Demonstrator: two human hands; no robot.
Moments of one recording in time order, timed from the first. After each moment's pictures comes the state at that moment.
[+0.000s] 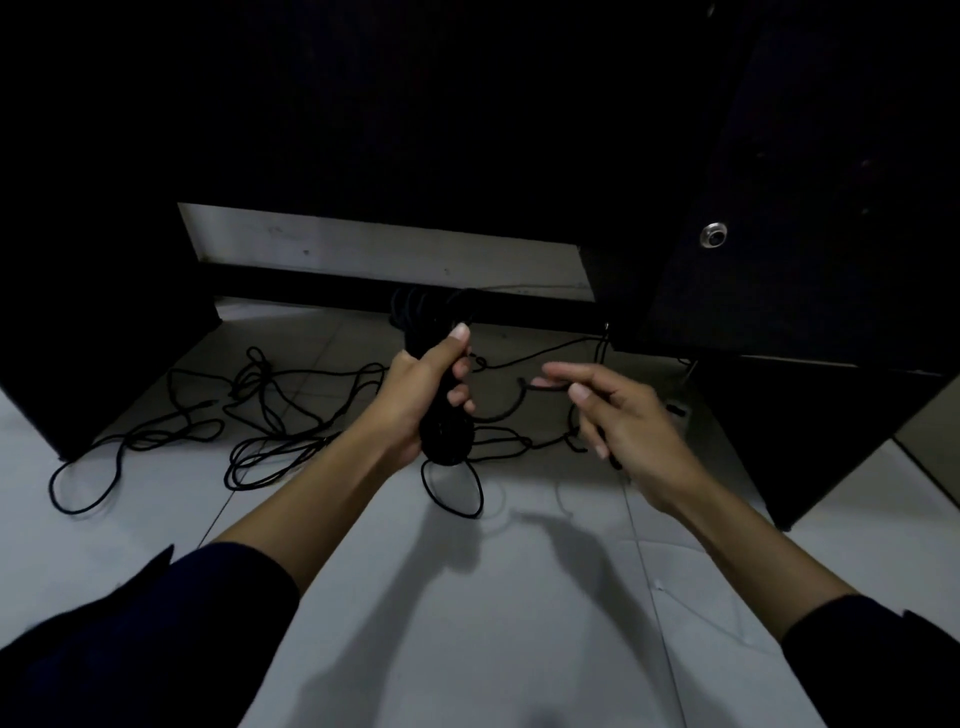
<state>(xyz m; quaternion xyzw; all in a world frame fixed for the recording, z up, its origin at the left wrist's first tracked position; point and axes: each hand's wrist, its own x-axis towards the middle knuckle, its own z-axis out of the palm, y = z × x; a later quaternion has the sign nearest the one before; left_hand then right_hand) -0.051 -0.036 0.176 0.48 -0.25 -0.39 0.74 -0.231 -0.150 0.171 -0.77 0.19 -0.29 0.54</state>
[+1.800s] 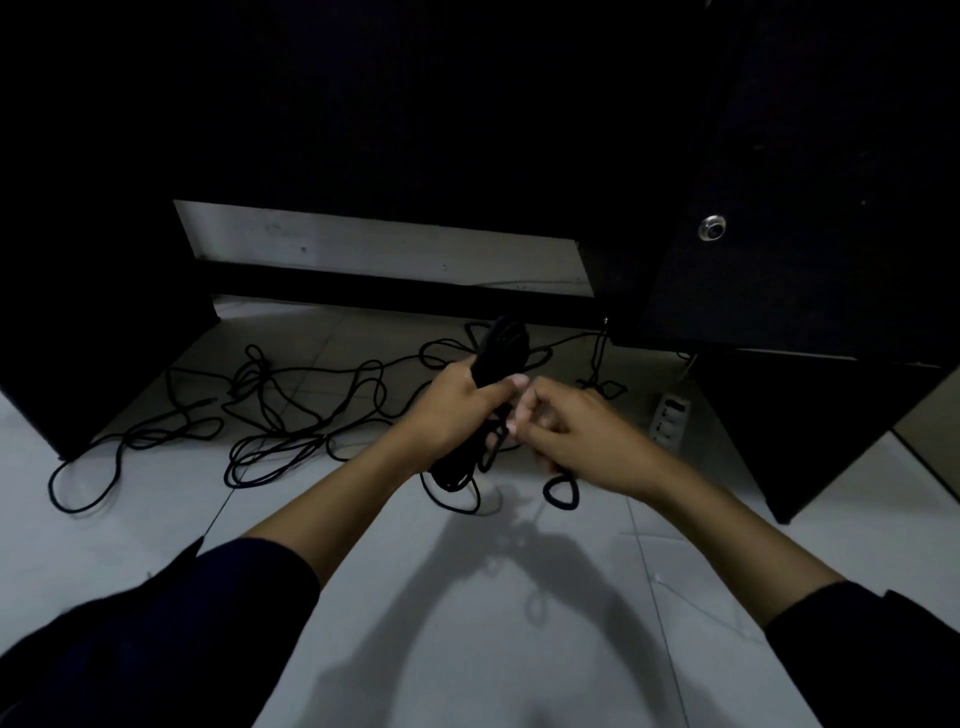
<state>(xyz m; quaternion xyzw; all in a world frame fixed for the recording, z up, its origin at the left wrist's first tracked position) -0.073 -0.041 0.172 0.66 -0.42 -0.32 0.54 -0.214 -0.128 0.185 -0.91 0.18 -0.12 0.36</state>
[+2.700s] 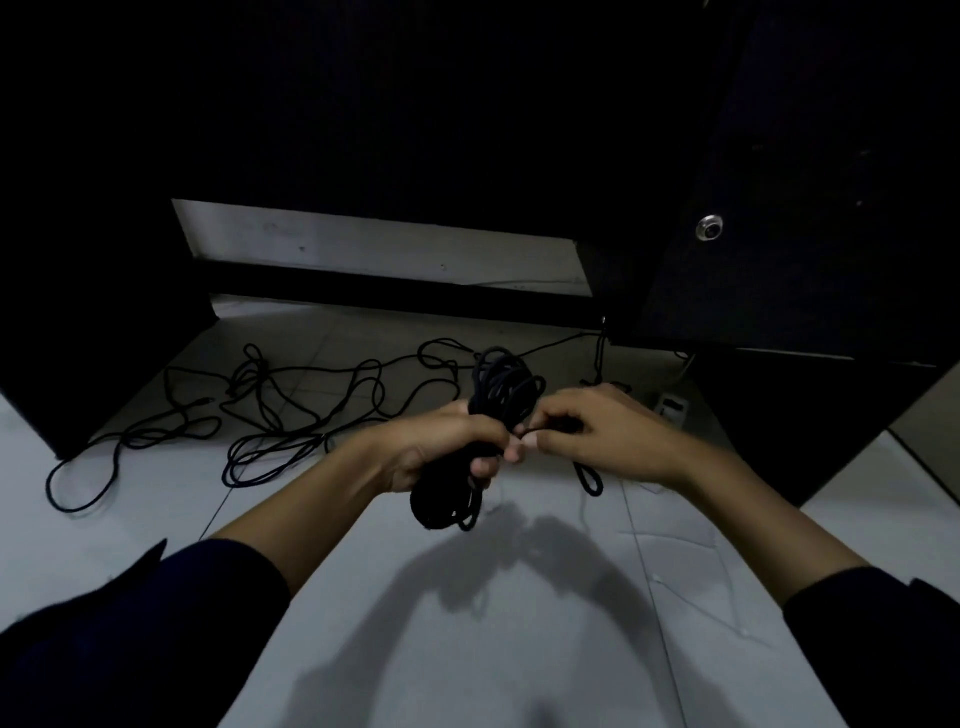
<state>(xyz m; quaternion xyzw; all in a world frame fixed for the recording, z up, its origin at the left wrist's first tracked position) -0.071 -0.022 0.174 0.56 -0.40 -0.58 0.43 -0.227 -0.153 0.193 -0.95 0.14 -0.05 0.26</state>
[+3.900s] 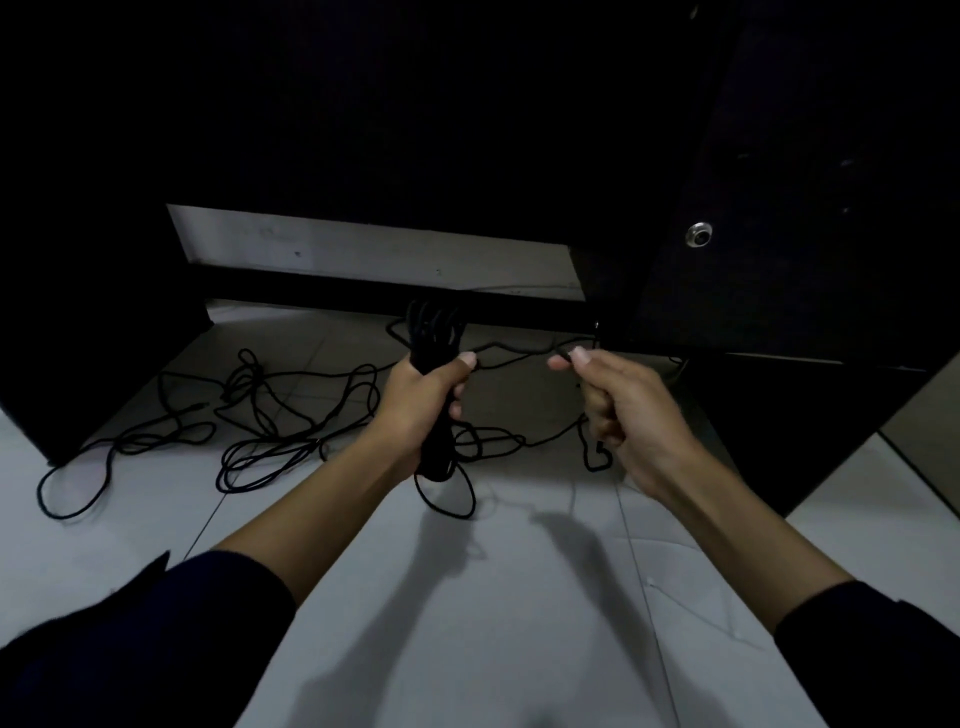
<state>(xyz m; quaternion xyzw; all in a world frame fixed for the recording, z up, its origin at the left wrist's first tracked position) -0.063 -0.034 0.173 0.60 -0.25 -0.33 0.69 -0.229 -0.149 0.192 -0.67 0.26 -0.31 0.63</state>
